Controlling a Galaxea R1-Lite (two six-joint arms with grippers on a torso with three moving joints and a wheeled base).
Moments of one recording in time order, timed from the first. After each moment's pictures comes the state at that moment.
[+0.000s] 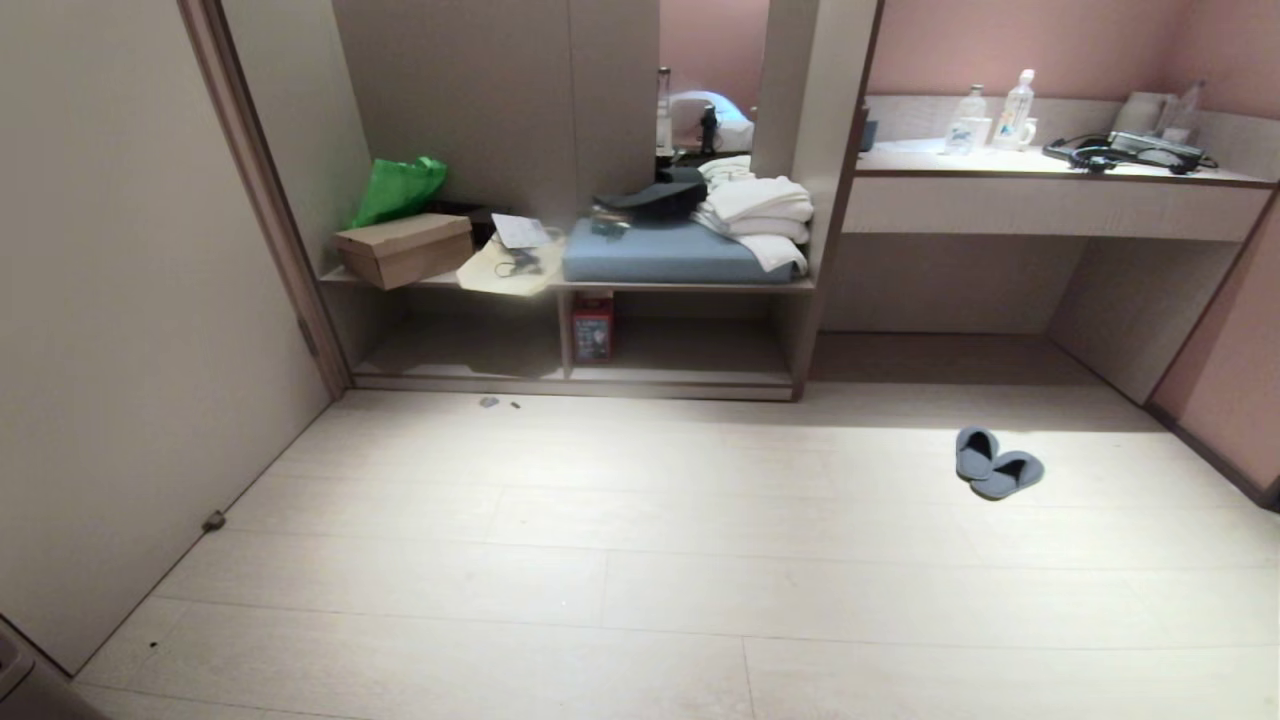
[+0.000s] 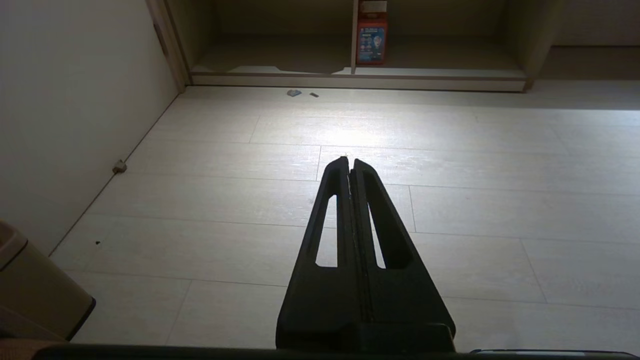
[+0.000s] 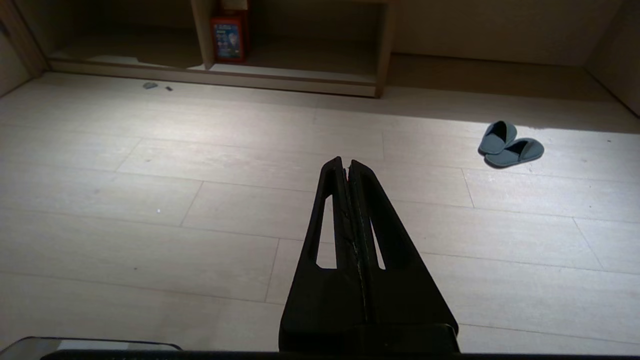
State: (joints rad) left arm 0.01 0.00 0.00 0.00 0.00 -0.01; right arm 0.01 0.00 0.00 0.00 0.00 0.00
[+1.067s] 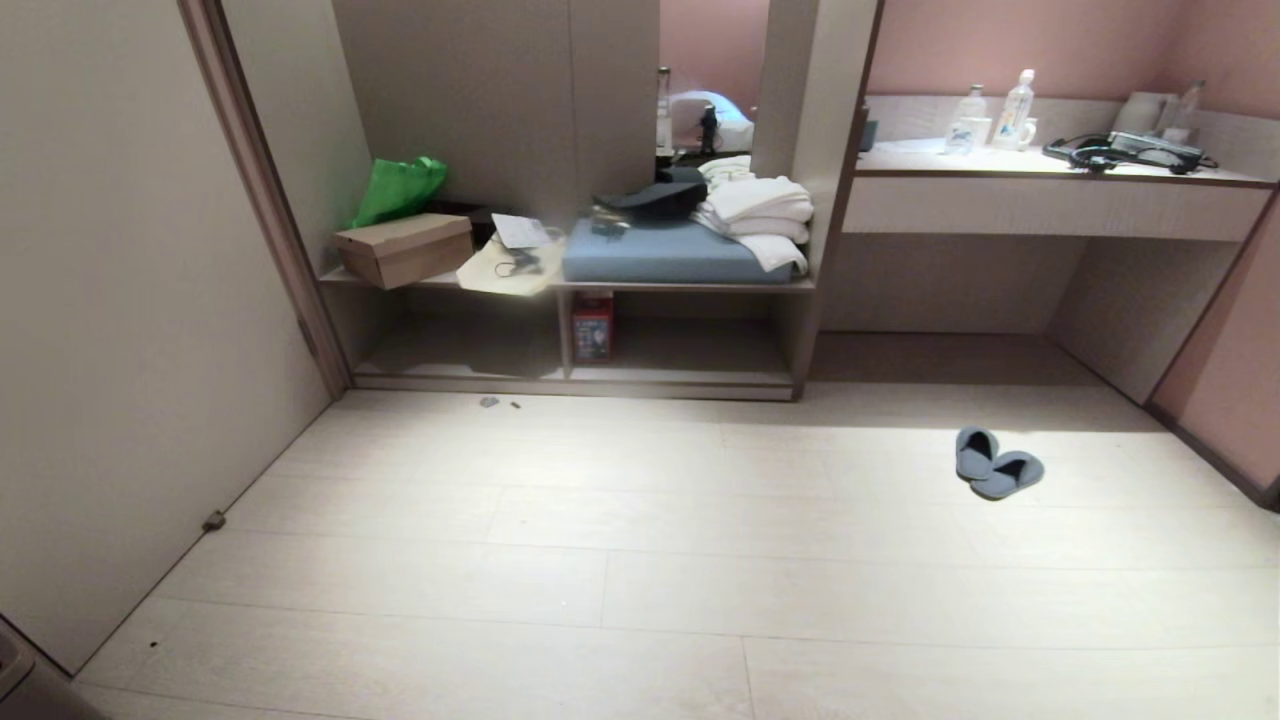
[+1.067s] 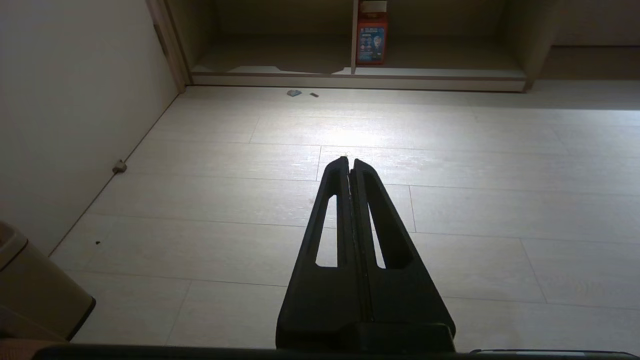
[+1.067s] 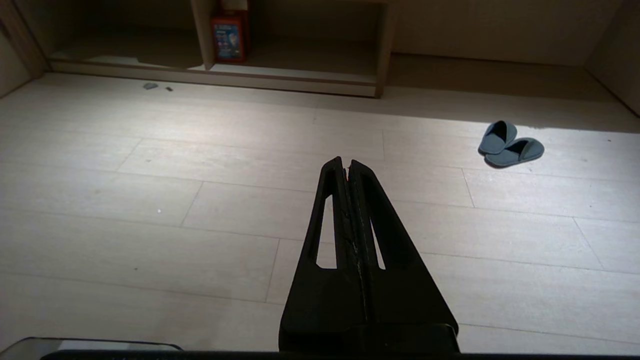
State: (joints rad) left arm 0.01 0.00 0.00 0.00 0.00 -0.01; right arm 0.01 0.00 0.00 0.00 0.00 0.00
